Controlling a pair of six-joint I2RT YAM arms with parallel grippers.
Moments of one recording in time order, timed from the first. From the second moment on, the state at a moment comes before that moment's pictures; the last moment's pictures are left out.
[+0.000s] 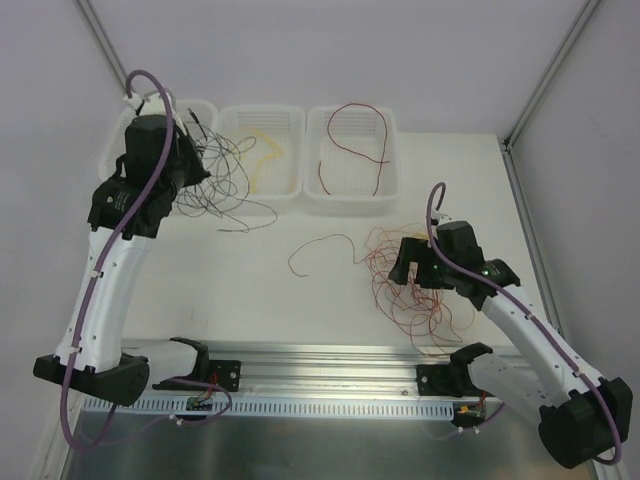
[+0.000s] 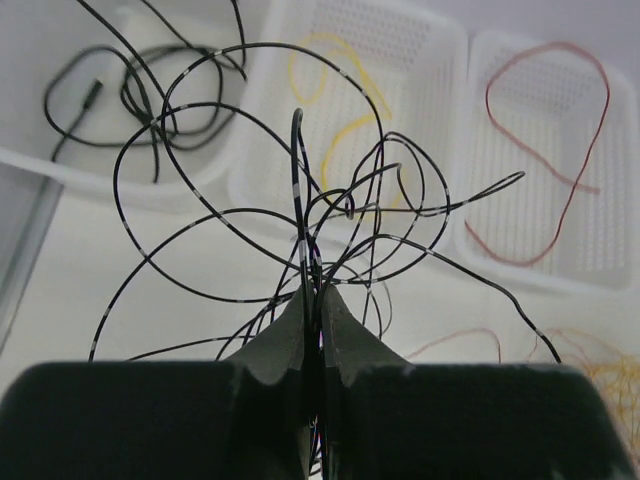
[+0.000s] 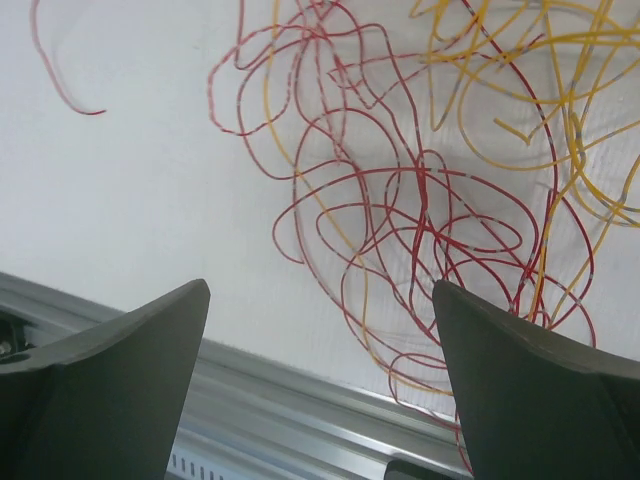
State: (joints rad) left arm -0.28 1.19 1.63 -0.91 -0.29 -0.36; right arm 0.41 0.93 0.72 -0.67 -0.10 0.46
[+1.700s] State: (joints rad) left arm 0.18 1.96 1.82 -0.51 -0.20 -0.27; right arm 0.42 0.79 0.83 -0.89 -0.13 0.33
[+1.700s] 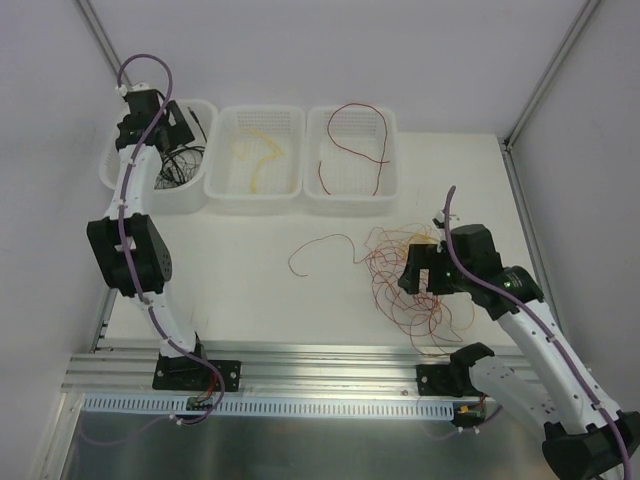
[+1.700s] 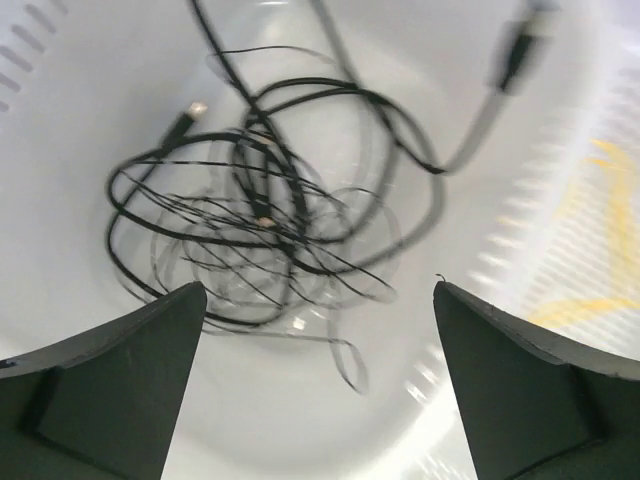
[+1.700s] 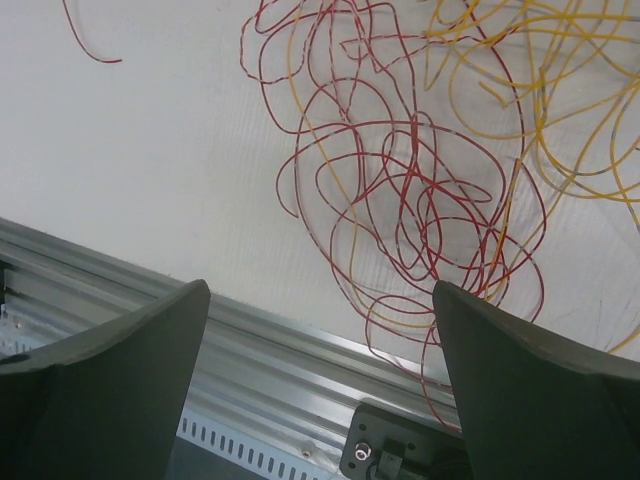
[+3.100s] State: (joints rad) left arm -0.18 1.15 0.96 -0.49 0.36 -0.36; right arm 0.97 1.51 1.32 -0.78 0.23 0.54
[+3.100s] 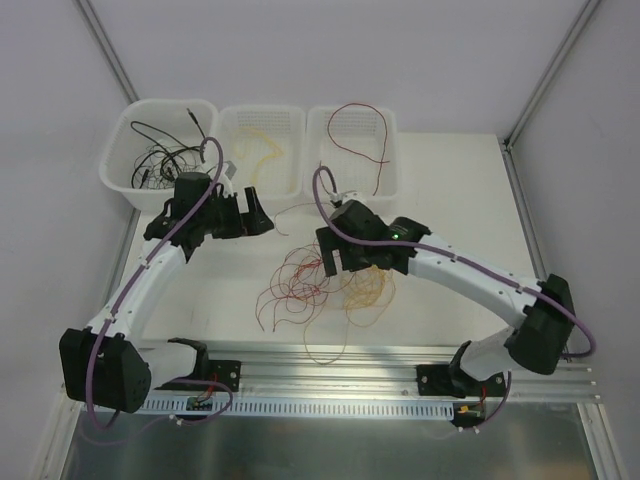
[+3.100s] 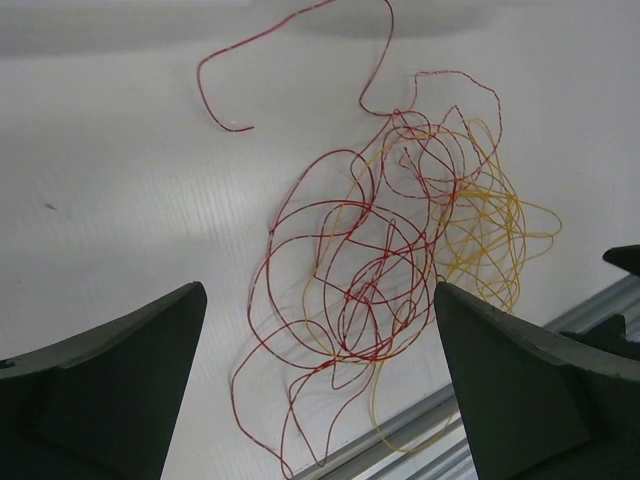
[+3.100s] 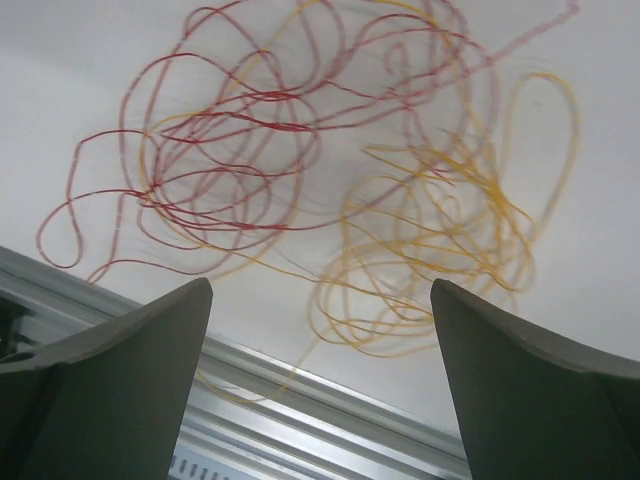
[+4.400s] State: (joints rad) left arm -0.63 1.57 0.98 -0.47 0.18 -0.31; right arm 0.80 1.40 0.84 -0.53 0.28 0.63
